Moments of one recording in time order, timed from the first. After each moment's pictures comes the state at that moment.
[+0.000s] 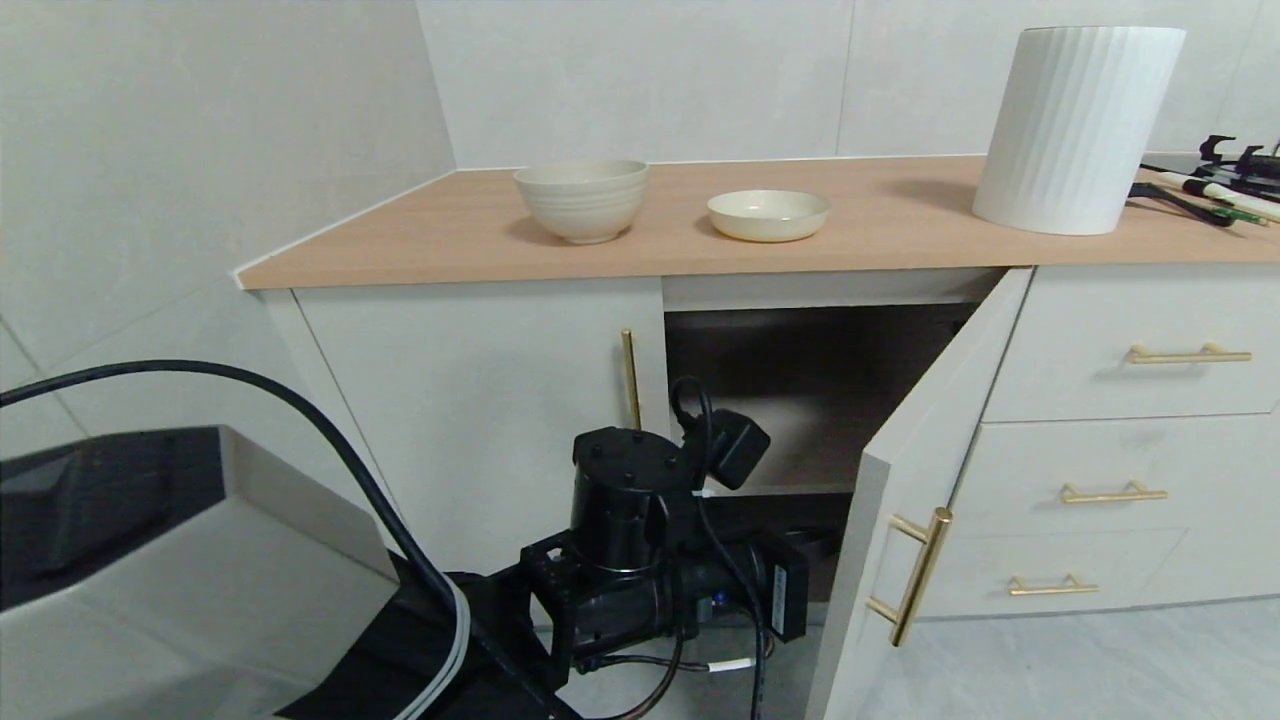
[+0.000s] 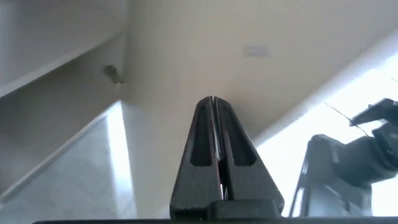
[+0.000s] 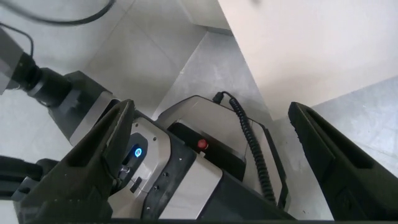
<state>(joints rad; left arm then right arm) -0.84 2.06 -0.84 -0.98 -0.29 -0.33 0.46 0.49 -0.04 -0.07 0.33 0.34</state>
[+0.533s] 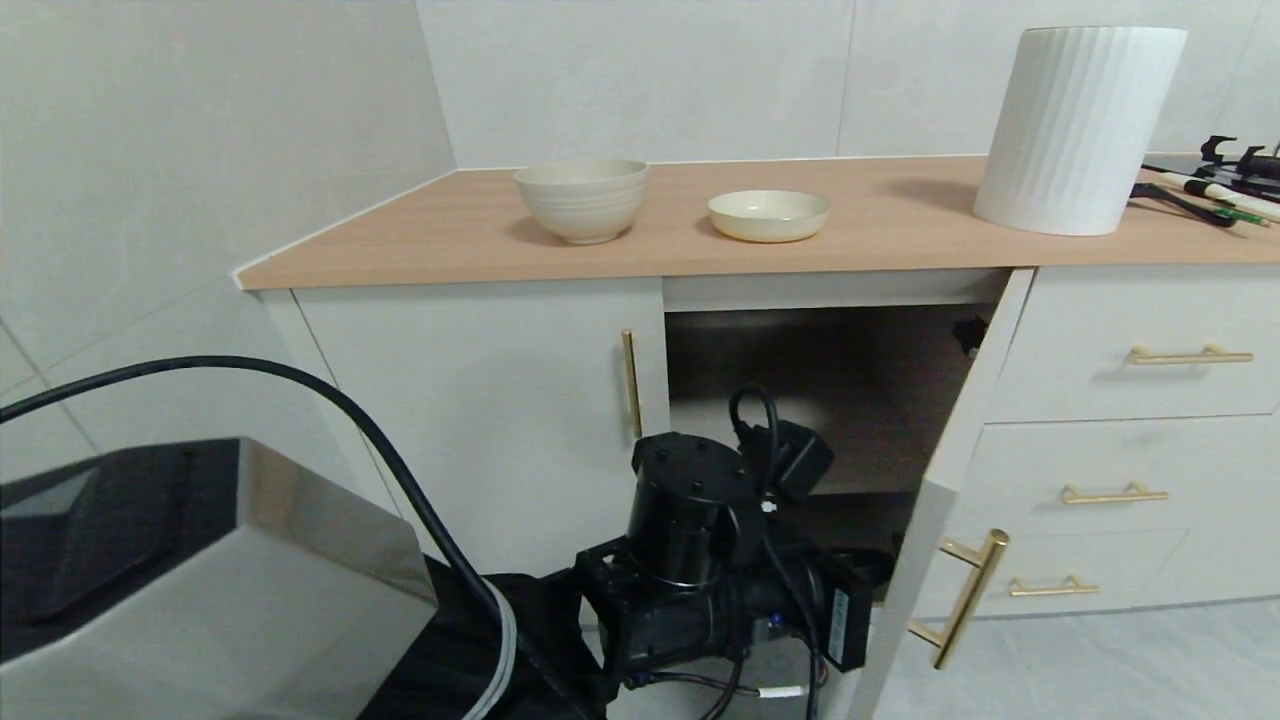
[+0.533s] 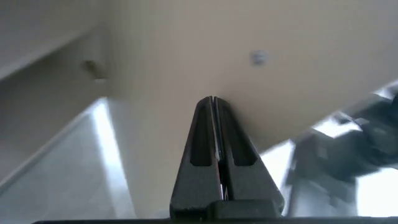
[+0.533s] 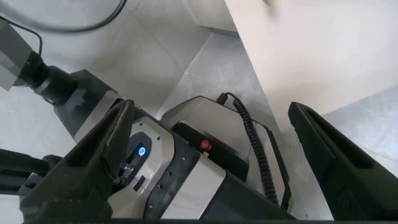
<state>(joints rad) -0.94 2.08 -0.94 -0.88 -0.29 -0.33 0.46 0.48 -0.03 -0.07 0.34 0.34</state>
